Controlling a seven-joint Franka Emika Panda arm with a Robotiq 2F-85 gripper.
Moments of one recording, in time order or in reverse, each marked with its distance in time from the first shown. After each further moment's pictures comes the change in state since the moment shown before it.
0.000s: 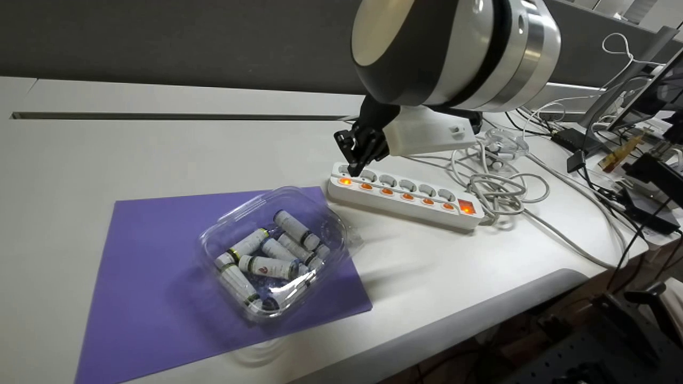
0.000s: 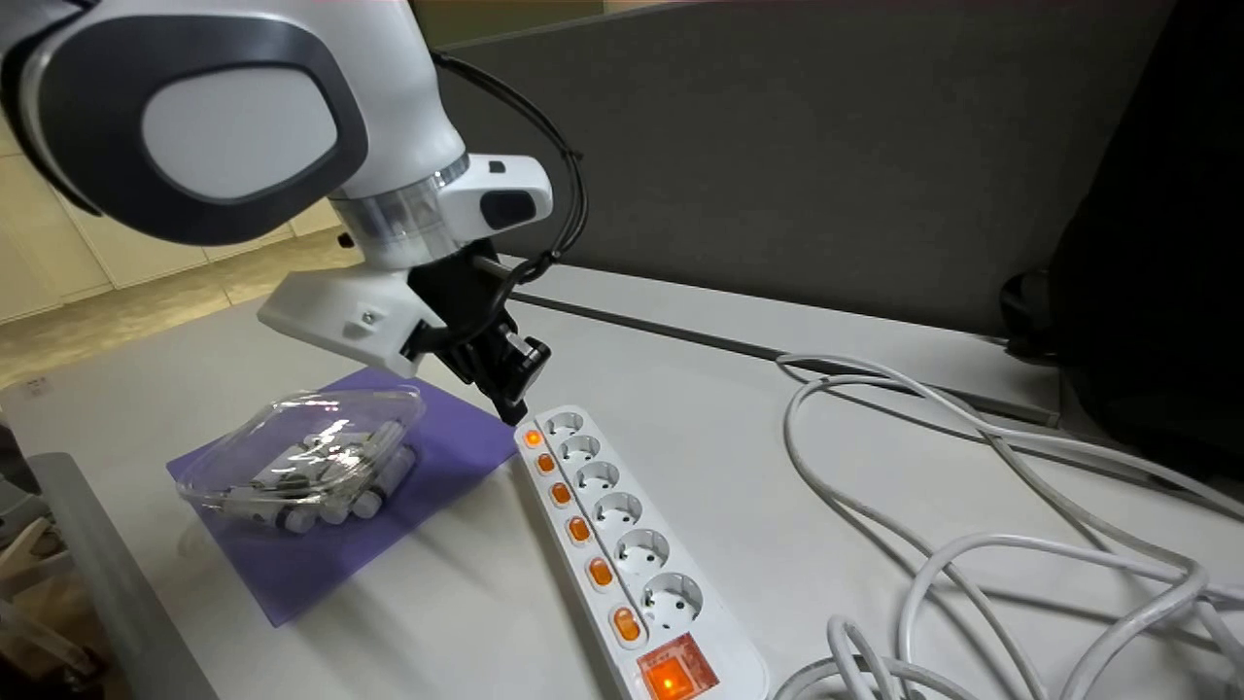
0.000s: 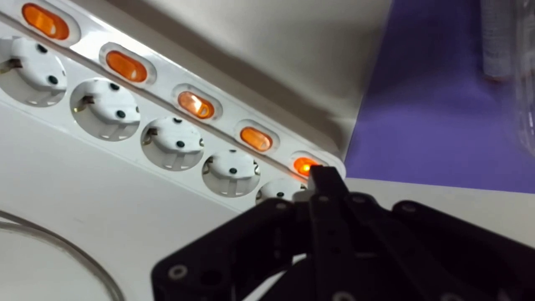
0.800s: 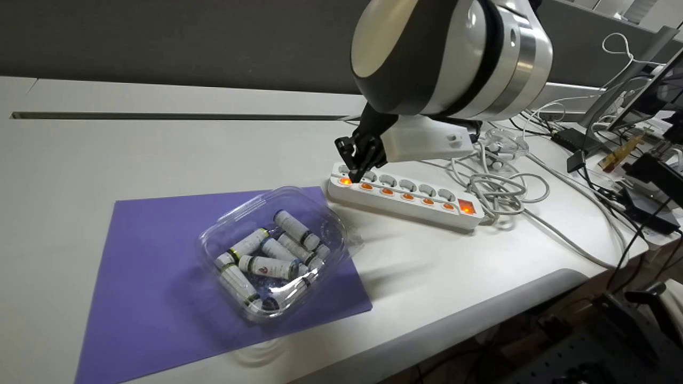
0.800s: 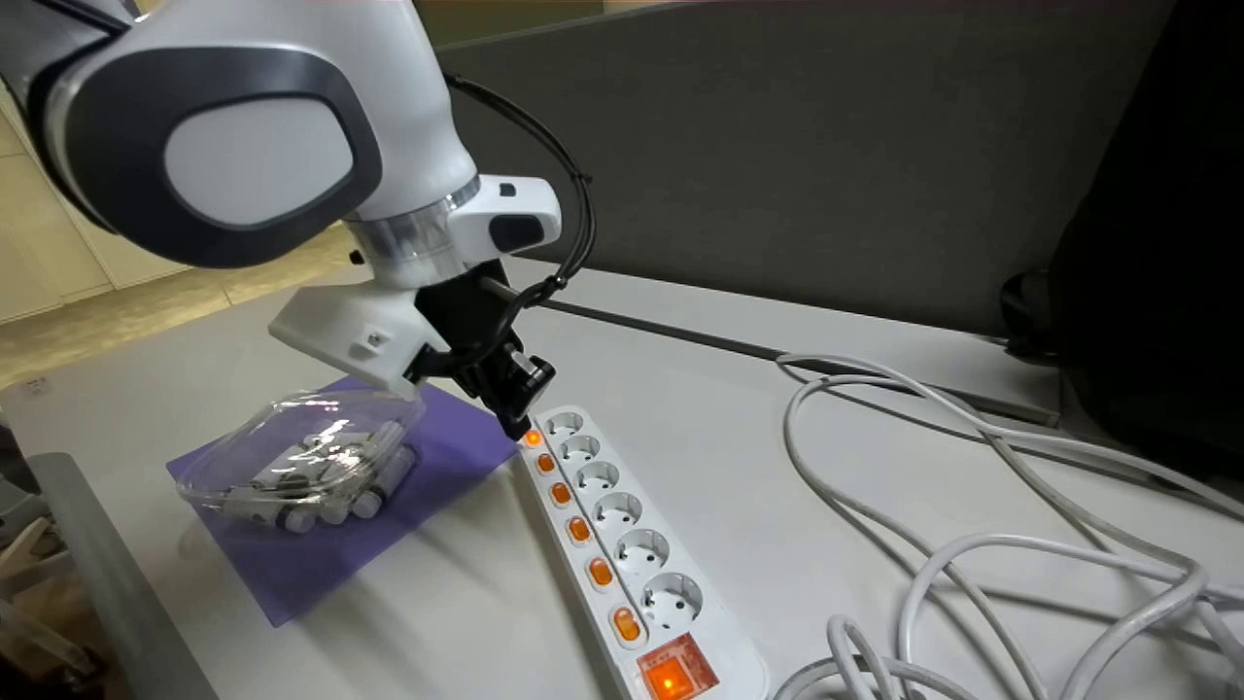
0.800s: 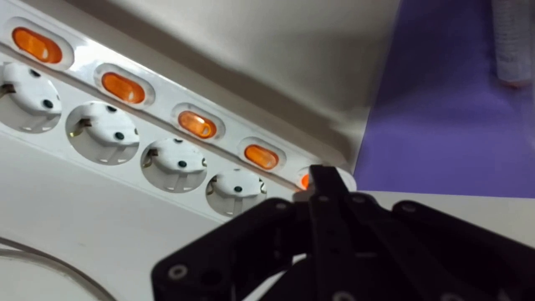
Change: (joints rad) arm -0.025 0.037 0.016 0.013 0.002 0.005 0.026
